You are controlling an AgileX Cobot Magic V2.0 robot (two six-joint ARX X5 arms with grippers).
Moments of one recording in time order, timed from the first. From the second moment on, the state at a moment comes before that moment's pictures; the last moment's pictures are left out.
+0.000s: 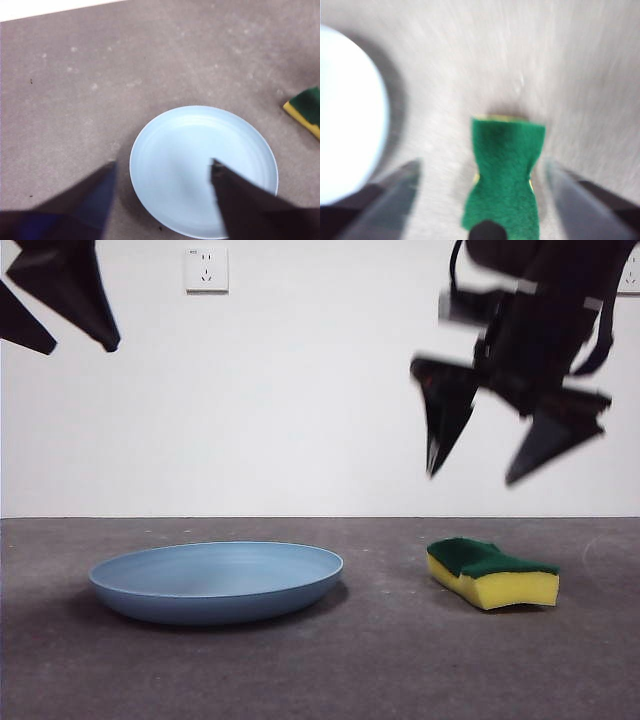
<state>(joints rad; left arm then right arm) -0.67 0.83 0.68 -0.37 -0.34 -0.17 0.45 1.49 1.07 -0.50 0.00 0.16</state>
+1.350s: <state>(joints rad) -0.41 0.72 0.32 0.17 0.00 -0.24 0.53 0.65 0.50 -0.25 0.01 0.09</state>
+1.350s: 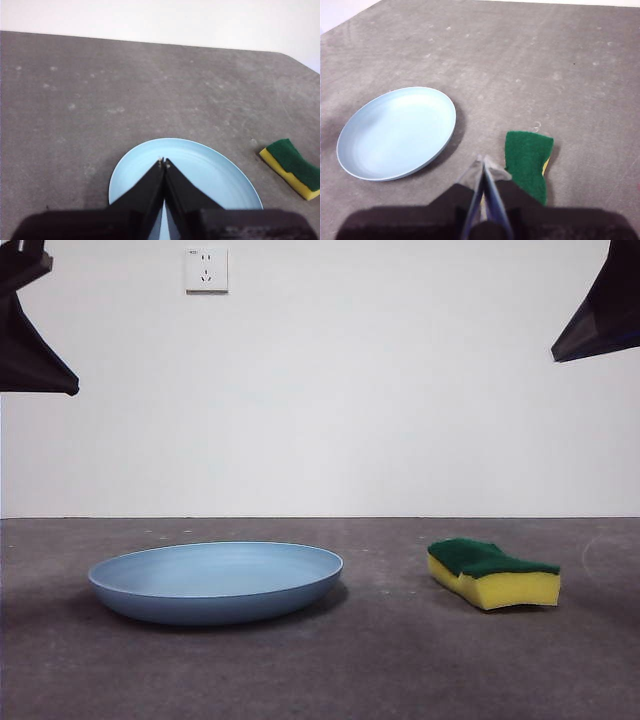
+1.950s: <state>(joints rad) -0.34 0.33 0.32 -0.19 -0.02 -0.07 0.53 0.65 0.50 -0.25 0.01 0.09</state>
